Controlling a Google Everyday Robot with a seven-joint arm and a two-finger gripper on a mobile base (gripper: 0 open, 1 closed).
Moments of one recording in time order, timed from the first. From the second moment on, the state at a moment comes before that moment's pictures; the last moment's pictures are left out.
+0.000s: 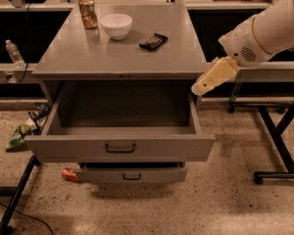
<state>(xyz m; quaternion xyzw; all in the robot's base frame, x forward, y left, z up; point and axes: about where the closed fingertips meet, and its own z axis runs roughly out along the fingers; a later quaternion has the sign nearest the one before) 0.574 -0.162 0.934 -0.49 0.80 0.07 0.35</state>
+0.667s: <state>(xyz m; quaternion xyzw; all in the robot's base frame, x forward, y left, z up) 0.607 -0.143 0.935 -0.49 0.78 0.09 0.38</state>
